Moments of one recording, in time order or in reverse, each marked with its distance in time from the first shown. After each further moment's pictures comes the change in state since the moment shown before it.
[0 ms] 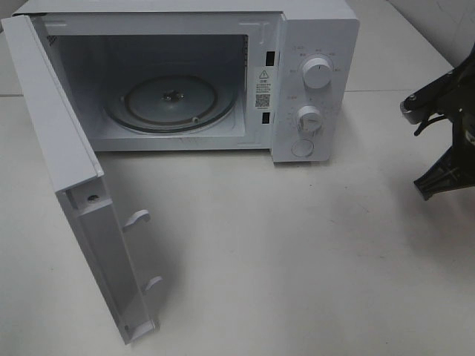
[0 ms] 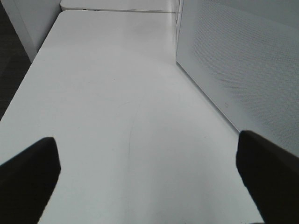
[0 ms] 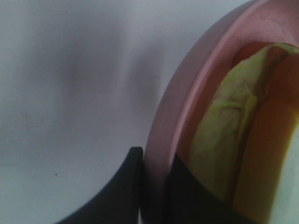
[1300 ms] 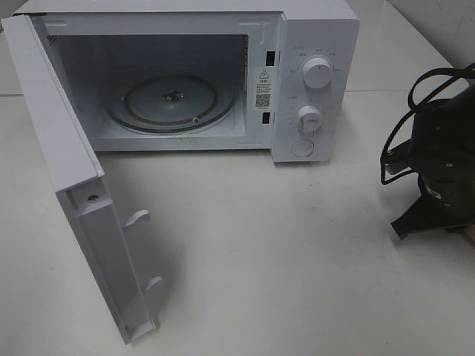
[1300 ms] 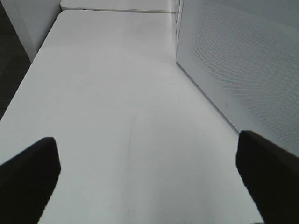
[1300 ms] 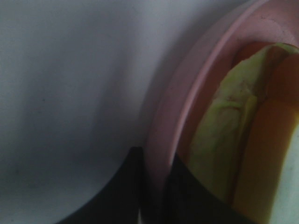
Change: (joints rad) left arm 0.000 0.000 0.000 0.000 0.000 0.000; right arm -0.040 0.339 -0.002 -0.153 -0.133 0.256
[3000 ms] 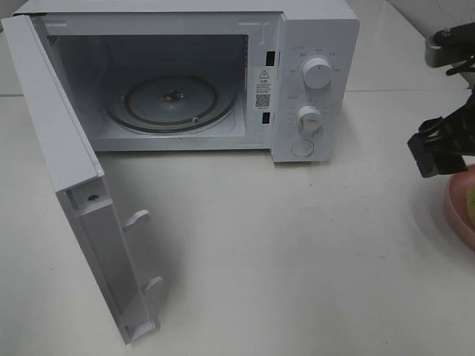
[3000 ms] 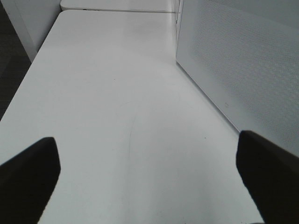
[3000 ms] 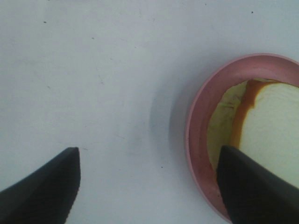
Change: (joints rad) left arm 0.000 0.000 0.000 0.000 0.000 0.000; right arm -0.002 -0.660 0.000 0.684 0.014 -0.645
